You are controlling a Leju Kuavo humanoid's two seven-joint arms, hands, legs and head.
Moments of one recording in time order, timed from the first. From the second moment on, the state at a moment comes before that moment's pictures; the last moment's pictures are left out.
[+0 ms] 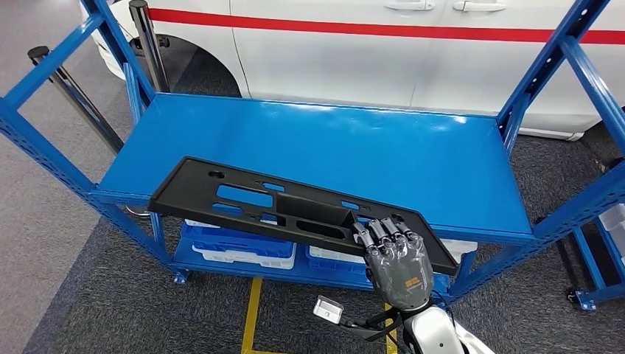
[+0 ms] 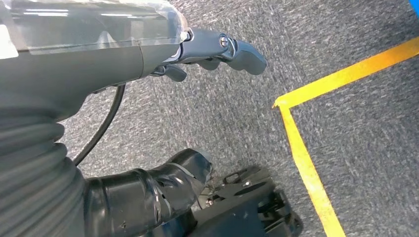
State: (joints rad) left arm -0.10 -0.23 1.02 -0.21 -1.32 0.33 -0.37; right arm -0.23 -0.30 0.75 -1.72 1.49 -0.59 0.31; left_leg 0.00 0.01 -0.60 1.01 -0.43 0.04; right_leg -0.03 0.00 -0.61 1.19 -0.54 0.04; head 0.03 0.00
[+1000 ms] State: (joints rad) left arm -0.10 -0.23 1.02 -0.21 -1.32 0.33 -0.37; right arm -0.13 -0.20 0.60 -1.70 1.49 -0.60 0.23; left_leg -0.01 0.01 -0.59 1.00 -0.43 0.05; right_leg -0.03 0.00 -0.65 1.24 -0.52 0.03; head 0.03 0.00
